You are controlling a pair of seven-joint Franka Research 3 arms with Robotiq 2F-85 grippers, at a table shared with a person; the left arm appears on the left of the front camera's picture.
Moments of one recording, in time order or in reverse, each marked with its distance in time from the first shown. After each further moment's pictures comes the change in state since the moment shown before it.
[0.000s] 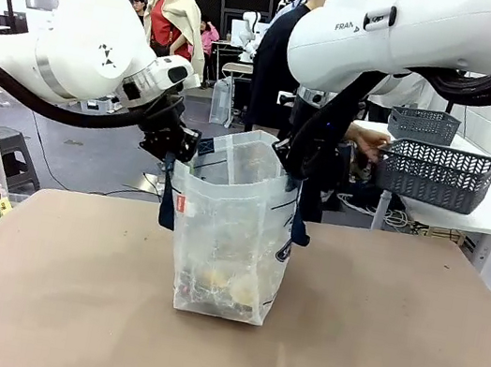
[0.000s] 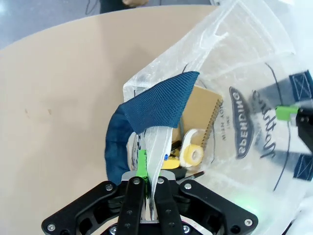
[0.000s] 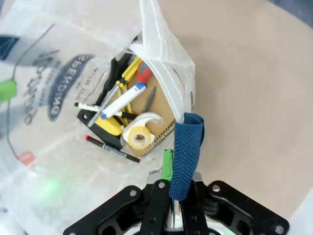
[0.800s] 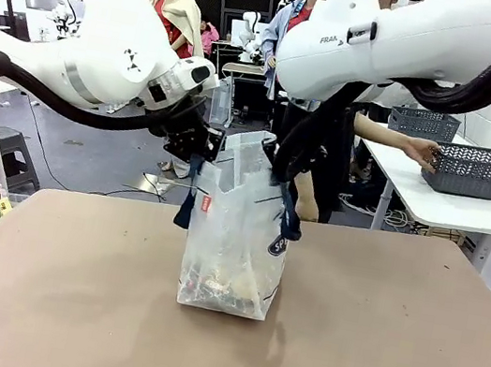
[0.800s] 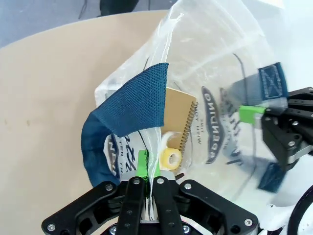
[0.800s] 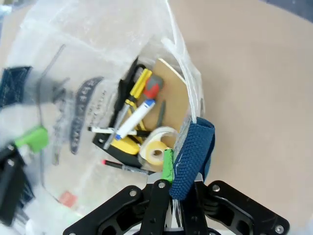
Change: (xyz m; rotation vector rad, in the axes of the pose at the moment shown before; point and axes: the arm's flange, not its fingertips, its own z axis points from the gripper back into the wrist) left arm 0.011 -0.033 -0.017 -0.049 -0.020 0.000; right arm 0.024 0.013 -0.015 0.020 -0.057 -0.111
